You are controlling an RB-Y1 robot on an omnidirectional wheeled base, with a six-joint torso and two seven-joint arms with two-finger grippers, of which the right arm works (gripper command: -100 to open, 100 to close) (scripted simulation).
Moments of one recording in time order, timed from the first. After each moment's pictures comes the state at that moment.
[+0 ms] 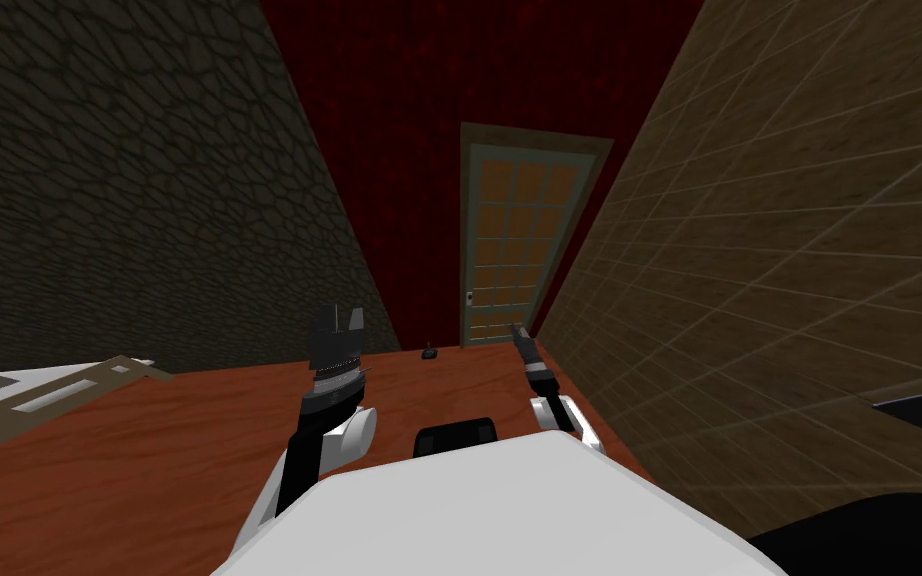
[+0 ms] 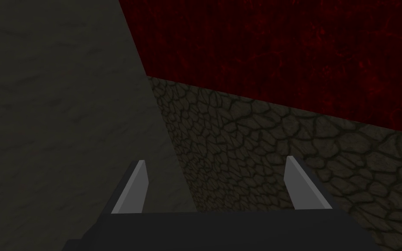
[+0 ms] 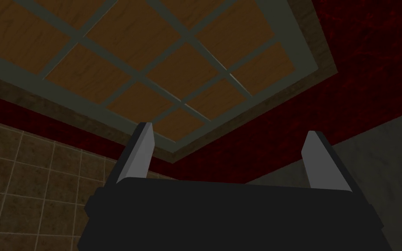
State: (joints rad) arm 0.33 -0.09 -0.15 -1.63 0.26 -0.68 0.46
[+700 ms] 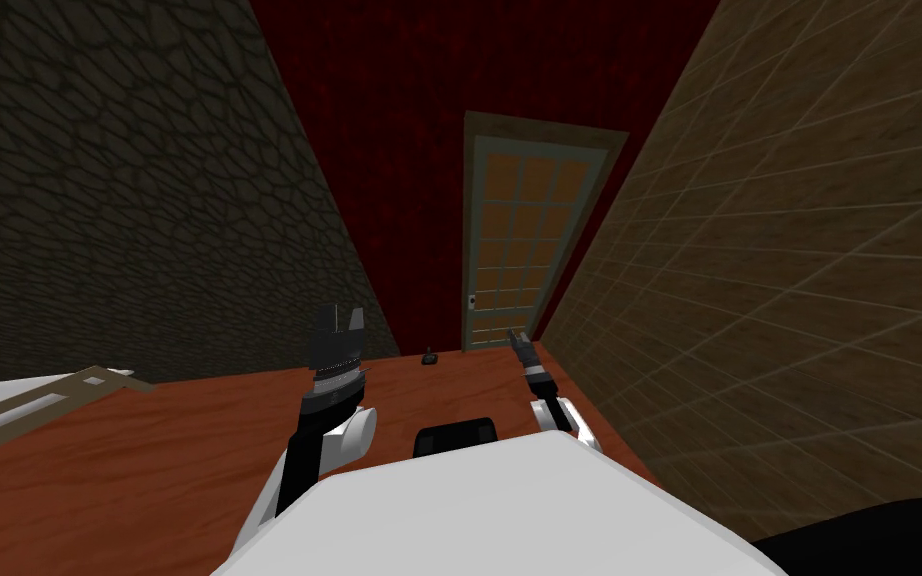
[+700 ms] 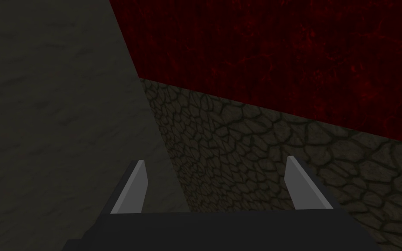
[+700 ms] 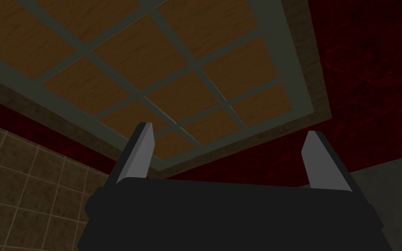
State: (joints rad) arm 0.28 -0.10 -0.18 -1.48 0.30 -0.72 0.57
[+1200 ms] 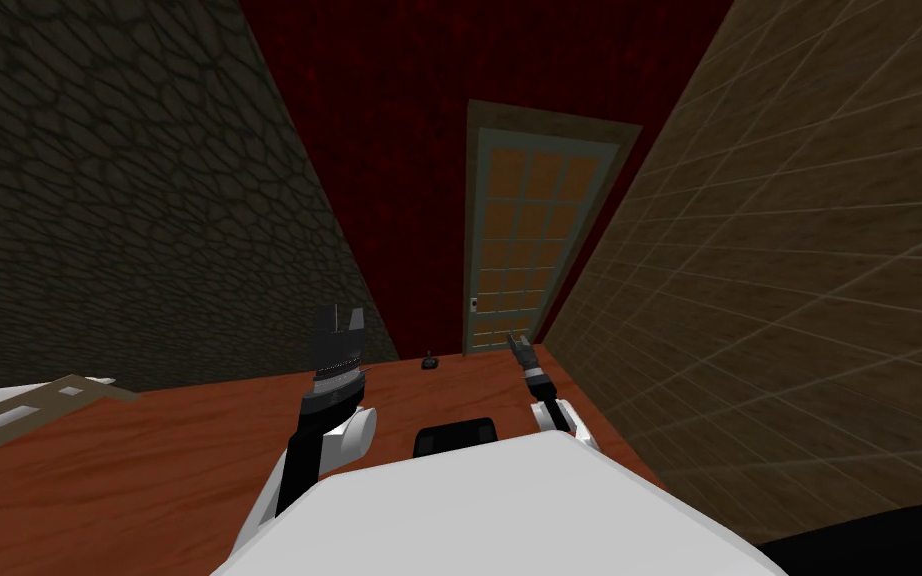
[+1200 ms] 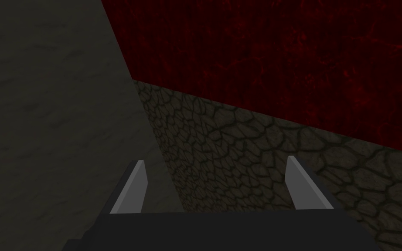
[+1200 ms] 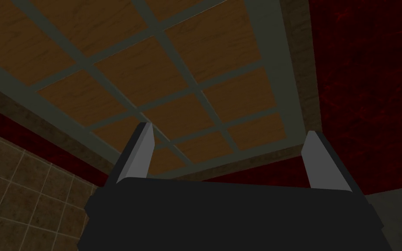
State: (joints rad) arm 0.25 -0.10 -0.21 -1.37 0.33 -0.75 0.65
